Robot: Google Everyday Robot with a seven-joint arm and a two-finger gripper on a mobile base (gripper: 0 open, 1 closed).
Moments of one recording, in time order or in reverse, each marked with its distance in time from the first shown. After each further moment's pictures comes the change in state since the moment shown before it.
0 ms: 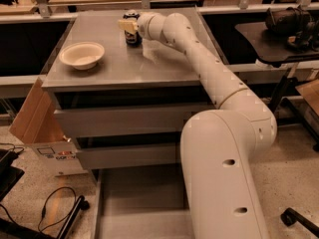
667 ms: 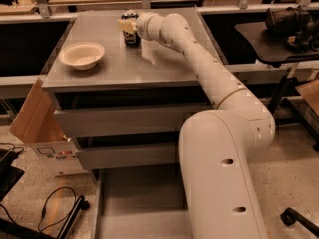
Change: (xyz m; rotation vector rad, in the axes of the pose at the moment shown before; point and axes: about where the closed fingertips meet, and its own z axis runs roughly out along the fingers) arm 0.002 0.005 0.004 -0.007 0.002 0.002
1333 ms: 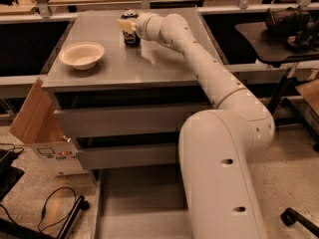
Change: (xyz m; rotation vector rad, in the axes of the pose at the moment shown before) arm 0.001 0.002 0.001 -0.002 0.001 0.001
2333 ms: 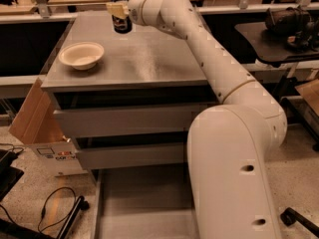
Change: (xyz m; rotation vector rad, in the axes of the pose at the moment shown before) arm -0.074 0.045 -0.025 -0.105 -0.052 -0.015
